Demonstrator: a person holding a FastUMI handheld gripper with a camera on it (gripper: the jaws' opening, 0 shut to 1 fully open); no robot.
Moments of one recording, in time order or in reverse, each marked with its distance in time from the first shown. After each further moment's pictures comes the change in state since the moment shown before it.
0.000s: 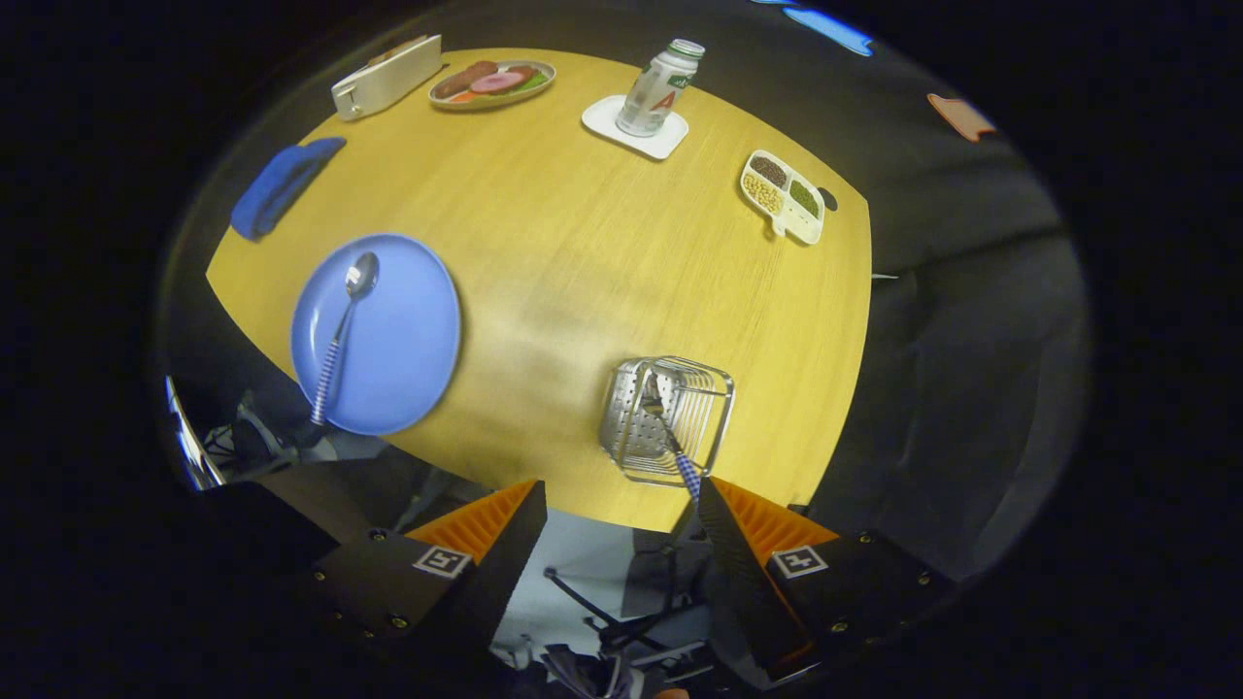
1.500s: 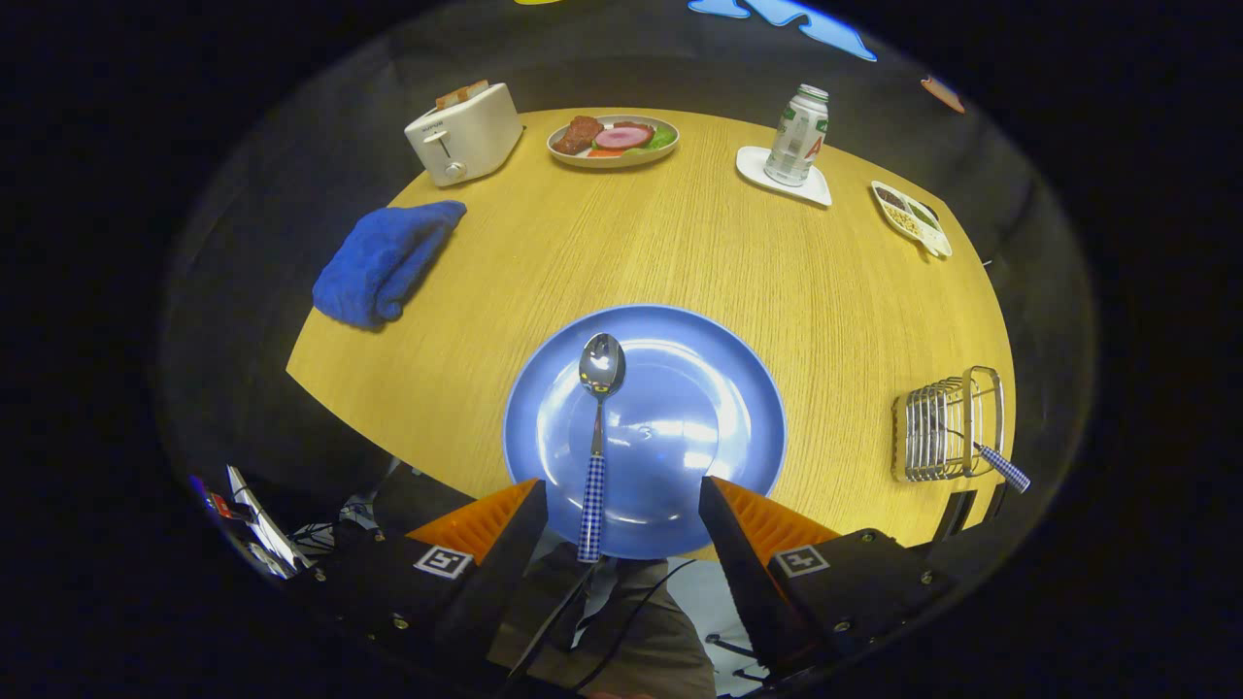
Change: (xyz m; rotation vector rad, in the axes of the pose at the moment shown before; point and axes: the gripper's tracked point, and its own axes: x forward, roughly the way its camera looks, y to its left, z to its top) arm 0.035 0.229 0.044 0.153 -0.224 0.258
